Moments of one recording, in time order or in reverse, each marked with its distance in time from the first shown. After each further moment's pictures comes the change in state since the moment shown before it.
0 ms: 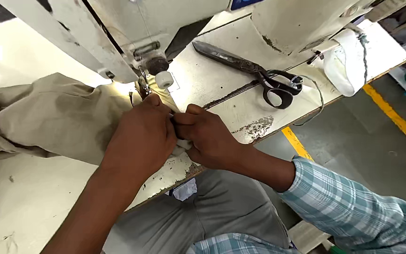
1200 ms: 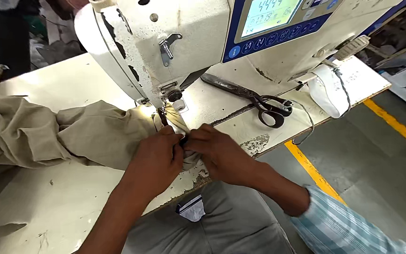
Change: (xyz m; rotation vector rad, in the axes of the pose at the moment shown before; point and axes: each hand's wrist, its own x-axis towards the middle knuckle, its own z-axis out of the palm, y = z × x) left_hand -0.026 -0.006 0.004 -0.140 0.014 0.041; right_hand -0.012 -0.012 -0.027 0.084 -0.035 0.072
